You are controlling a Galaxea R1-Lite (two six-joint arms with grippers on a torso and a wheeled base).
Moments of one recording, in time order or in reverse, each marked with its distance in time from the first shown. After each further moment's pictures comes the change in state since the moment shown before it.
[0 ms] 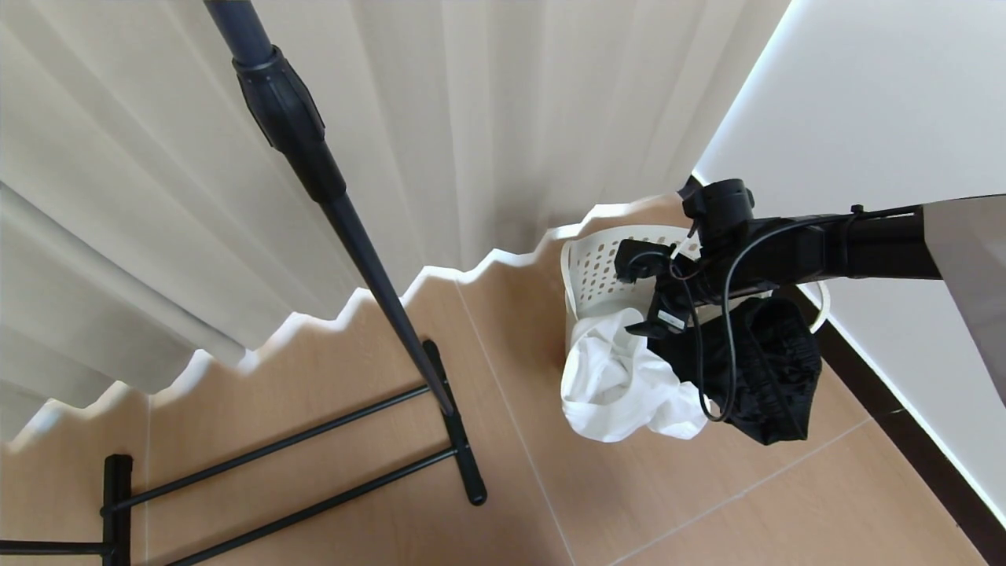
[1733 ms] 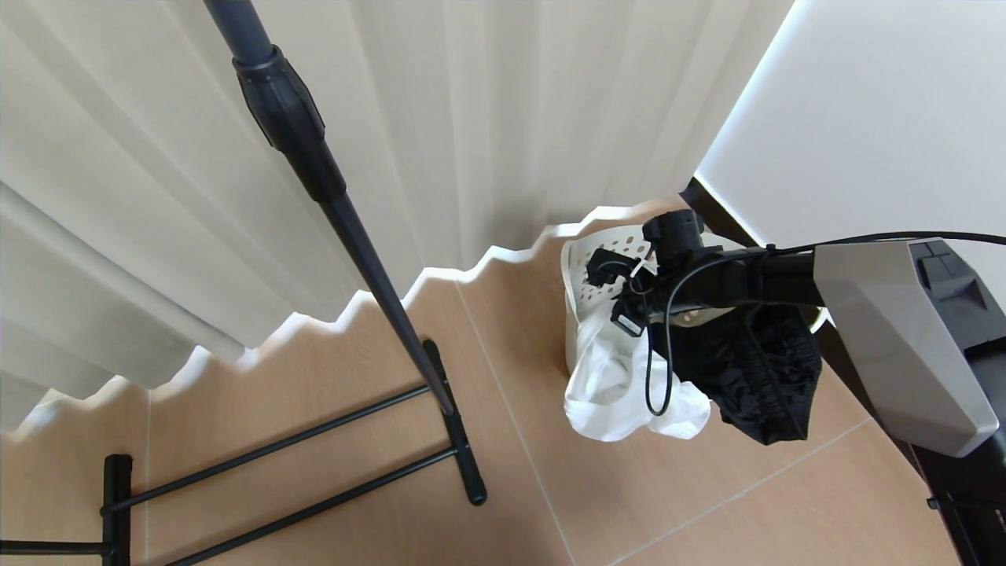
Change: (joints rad) left arm 0.000 0.000 0.000 0.000 0.000 0.000; right arm 0.026 0.219 -0.200 -0.079 -0.001 0.171
